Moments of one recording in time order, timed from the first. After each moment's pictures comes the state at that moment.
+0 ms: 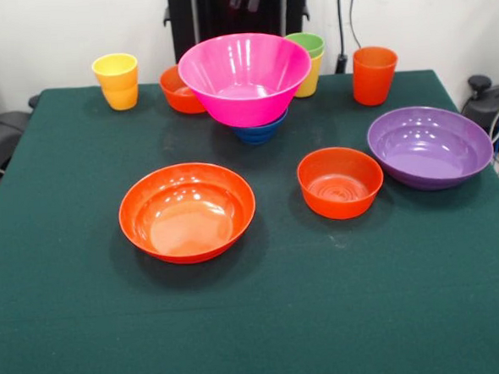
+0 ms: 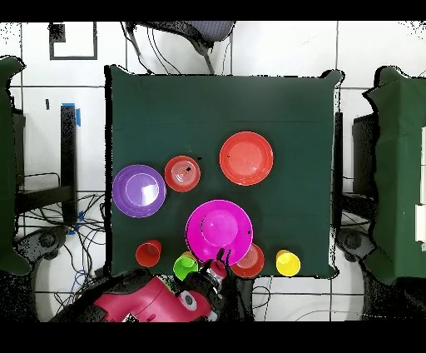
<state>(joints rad) 0.87 -0.31 -0.76 1.90 -1.65 -0.29 3.10</state>
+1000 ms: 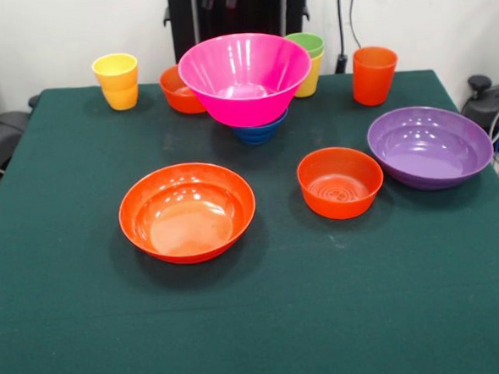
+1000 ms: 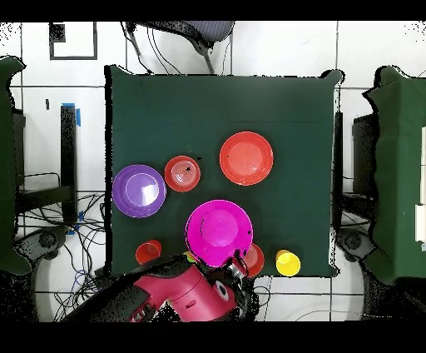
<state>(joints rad) 0.66 -0.36 -0.76 1.87 -1.75 -0.45 3.10</state>
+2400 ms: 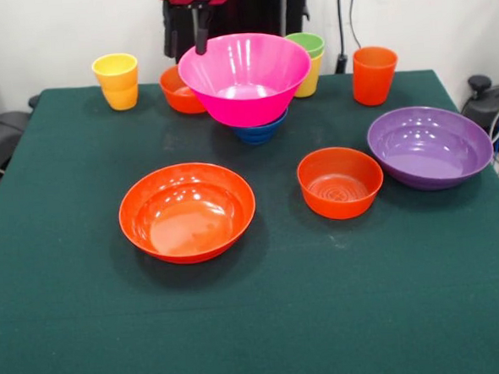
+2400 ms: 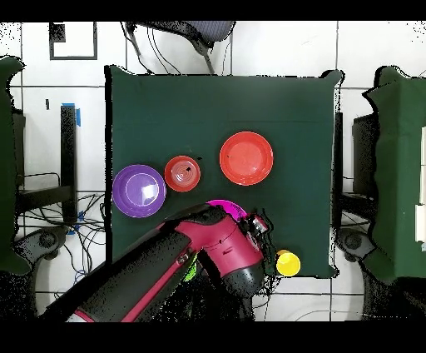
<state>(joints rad) 0.44 -0.30 -0.76 1.62 -1.76 -0.51 3.10</state>
